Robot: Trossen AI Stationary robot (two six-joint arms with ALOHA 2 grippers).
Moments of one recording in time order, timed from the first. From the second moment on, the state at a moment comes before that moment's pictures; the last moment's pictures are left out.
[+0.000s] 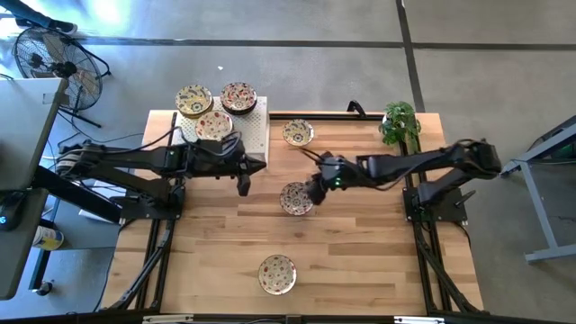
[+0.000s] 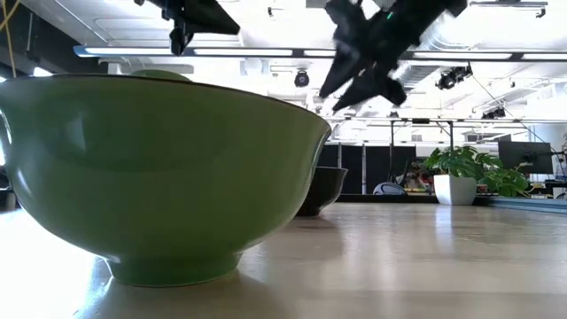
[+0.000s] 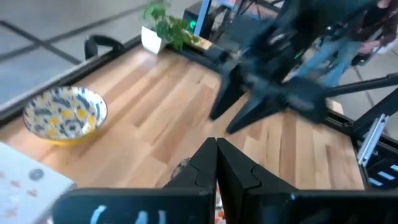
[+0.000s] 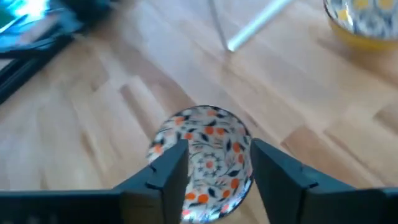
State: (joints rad) left arm 0.01 1.04 0.89 -0.18 -0.22 -0.40; right arm 0.01 1.46 1.00 -0.30 0.20 0.72
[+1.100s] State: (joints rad) left arm -0.15 1.65 1.23 -0.58 -0.38 -1.35; right arm 0.05 0.91 0.52 -0.22 0.24 0.50
